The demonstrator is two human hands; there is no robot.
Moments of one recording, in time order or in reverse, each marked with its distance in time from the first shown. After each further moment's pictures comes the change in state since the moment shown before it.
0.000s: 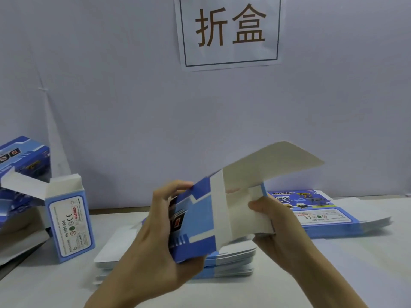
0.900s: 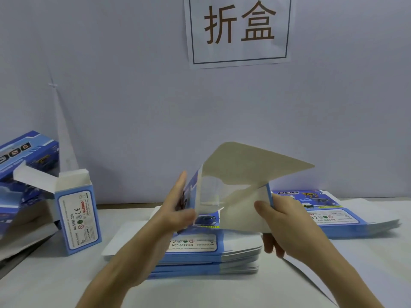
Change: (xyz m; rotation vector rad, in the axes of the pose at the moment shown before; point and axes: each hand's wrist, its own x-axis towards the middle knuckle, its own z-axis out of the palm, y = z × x) left_hand 0.020 0.001 -0.006 -0.524 -0.078 -0.583; right_hand -0.010 -0.021 0.012 -1.135 0.259 0.108
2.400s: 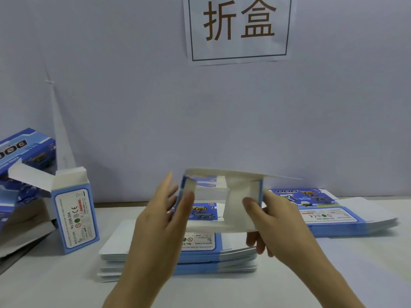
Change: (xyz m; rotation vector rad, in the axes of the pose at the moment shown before) left_hand -0.013 -0.011 0.017 0.477 0.470 0.208; right_hand -0.003 -0.003 0.015 0.094 0.078 -0.049
